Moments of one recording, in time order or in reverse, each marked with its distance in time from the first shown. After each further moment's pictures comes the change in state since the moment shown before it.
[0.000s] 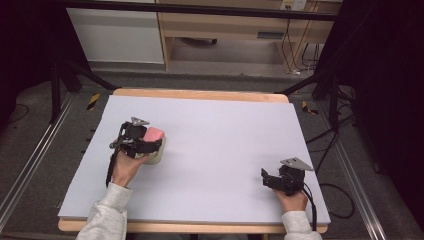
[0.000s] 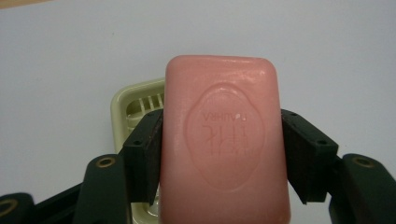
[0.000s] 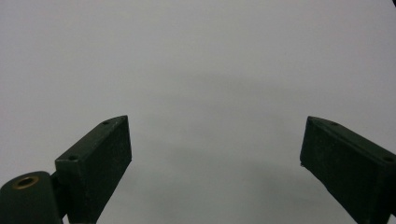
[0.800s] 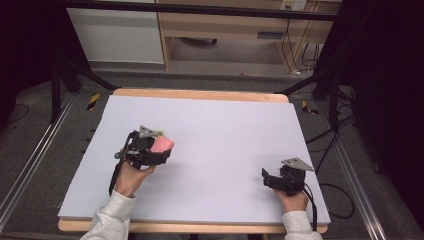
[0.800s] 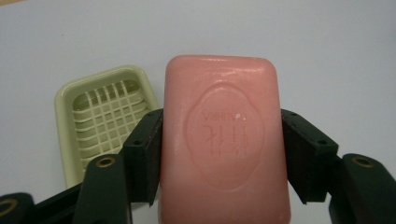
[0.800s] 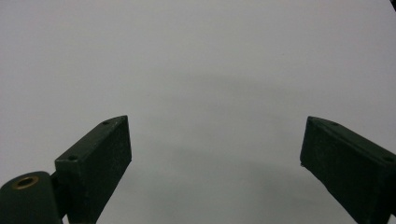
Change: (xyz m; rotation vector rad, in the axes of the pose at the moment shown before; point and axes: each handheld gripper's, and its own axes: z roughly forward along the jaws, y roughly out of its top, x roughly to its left) left arm -0.033 -0.013 -0.019 -0.019 -0.087 0.066; right arm -0.001 0.000 -0.001 -0.001 0.003 0.011
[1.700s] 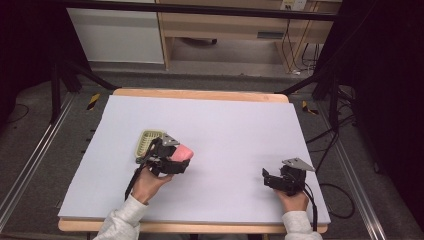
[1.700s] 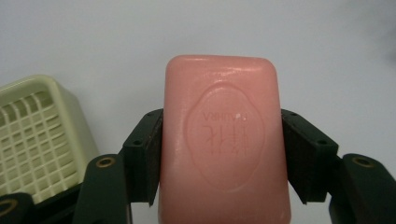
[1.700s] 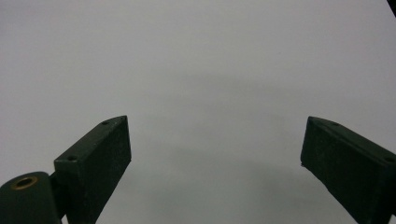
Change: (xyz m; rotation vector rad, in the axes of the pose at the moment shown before) left arm -0.047 0.000 0.017 0.037 -0.085 0.084; right arm -0.002 -0.001 -0.001 -0.001 -0.009 0.000
